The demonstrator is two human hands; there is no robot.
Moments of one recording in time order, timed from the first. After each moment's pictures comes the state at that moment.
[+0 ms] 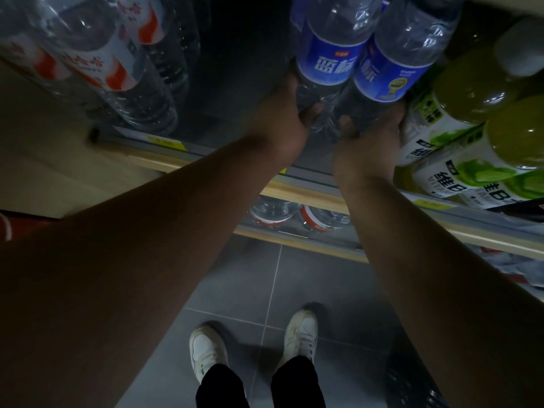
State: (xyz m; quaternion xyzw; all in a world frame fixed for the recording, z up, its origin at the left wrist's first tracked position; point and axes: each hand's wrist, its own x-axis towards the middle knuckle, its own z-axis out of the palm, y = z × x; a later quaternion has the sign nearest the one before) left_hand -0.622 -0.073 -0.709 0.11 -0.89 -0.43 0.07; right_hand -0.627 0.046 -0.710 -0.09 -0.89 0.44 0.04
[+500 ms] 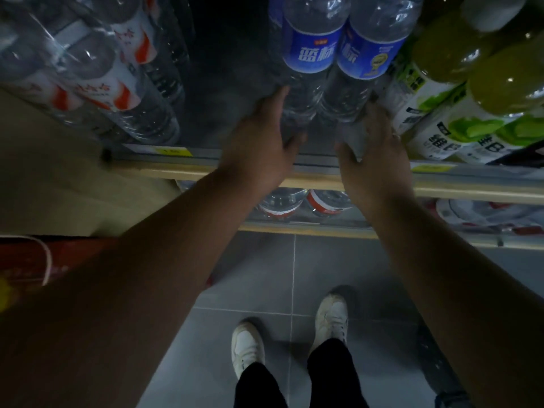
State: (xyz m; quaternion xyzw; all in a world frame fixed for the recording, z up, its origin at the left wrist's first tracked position) left_hand -0.565 -0.089 -0.686 0.04 -0.95 -0.32 -0.01; right_hand -0.577 0.079 -0.705 0.01 -0.95 0.32 0.00
